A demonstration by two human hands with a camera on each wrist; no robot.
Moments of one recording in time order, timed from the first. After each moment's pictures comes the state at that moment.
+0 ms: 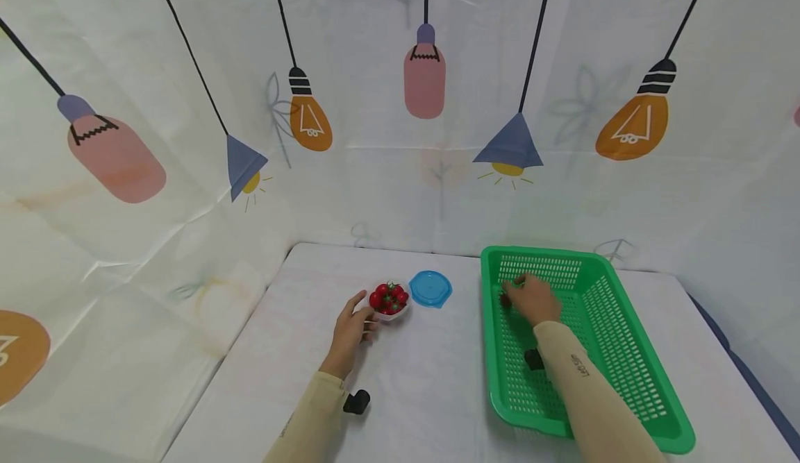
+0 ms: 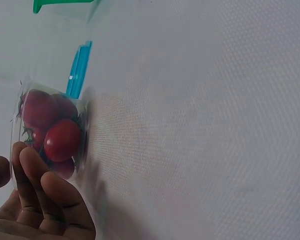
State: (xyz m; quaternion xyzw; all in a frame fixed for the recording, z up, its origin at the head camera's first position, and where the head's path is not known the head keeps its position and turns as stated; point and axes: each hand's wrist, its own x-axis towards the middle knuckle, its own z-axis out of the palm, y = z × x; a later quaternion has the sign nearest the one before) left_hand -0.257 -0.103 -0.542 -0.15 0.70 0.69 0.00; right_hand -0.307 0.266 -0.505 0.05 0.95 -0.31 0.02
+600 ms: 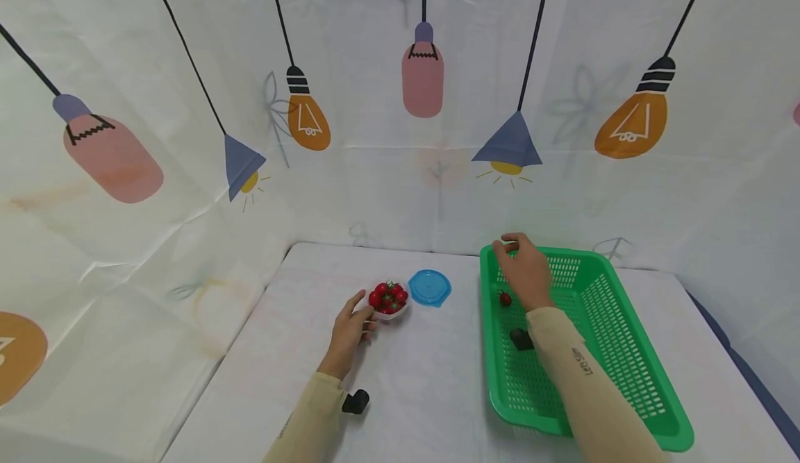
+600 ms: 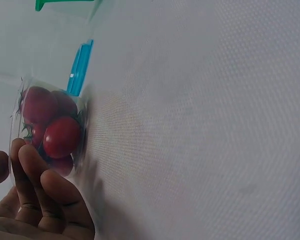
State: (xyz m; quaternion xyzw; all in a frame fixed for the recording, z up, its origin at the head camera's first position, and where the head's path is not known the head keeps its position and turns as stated) left_hand -0.258 -0.106 -0.547 -0.14 0.71 0.69 0.01; right_hand -0.307 0.231 -0.445 0.01 0.90 -0.42 -0.14
